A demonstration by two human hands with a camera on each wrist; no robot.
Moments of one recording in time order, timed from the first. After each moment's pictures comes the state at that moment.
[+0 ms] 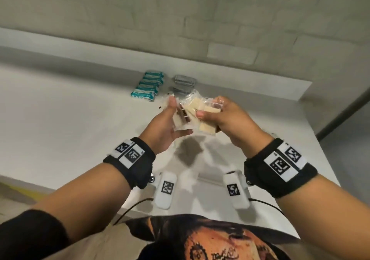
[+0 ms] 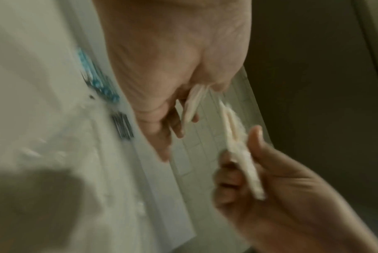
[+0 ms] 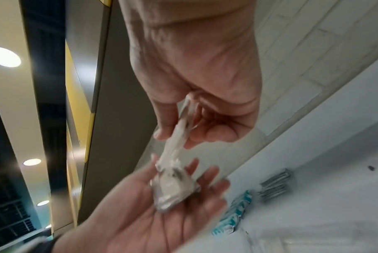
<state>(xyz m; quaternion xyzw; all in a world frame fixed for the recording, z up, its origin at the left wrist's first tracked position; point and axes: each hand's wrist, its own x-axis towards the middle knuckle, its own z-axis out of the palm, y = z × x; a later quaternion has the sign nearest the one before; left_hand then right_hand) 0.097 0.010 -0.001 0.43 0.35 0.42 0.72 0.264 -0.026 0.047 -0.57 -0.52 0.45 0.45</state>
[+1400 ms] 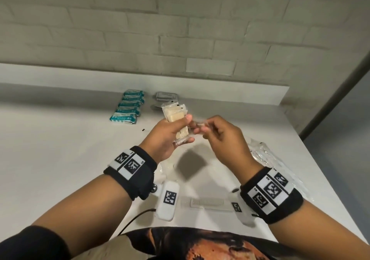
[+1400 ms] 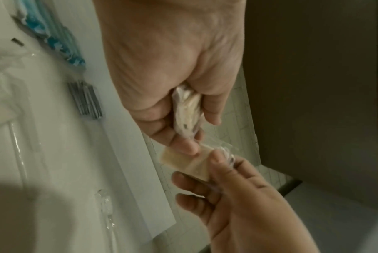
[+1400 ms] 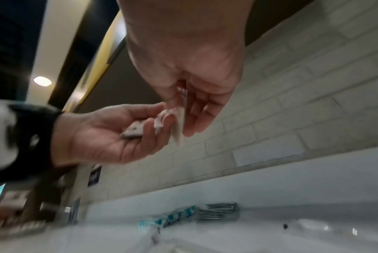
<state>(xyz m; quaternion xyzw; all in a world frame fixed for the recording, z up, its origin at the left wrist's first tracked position) 0.142 0.053 0.017 0.45 0.30 0.41 0.73 0.291 -0.014 0.014 -0.63 -0.62 0.14 0.45</state>
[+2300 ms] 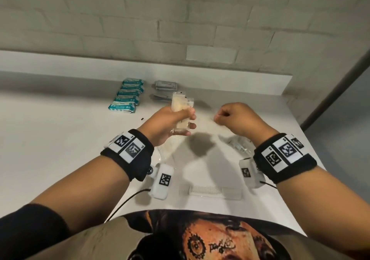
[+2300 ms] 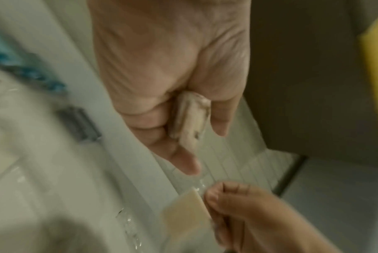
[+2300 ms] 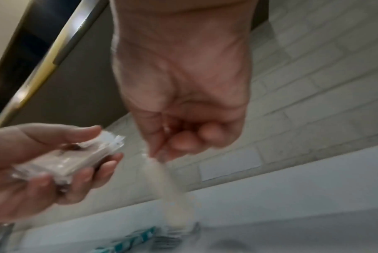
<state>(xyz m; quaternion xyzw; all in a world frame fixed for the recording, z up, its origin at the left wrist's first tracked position) 0.139 0.063 0.014 0.54 0.35 0.31 0.70 0.340 0.011 0.035 -0.73 -0.64 0.14 0.21</state>
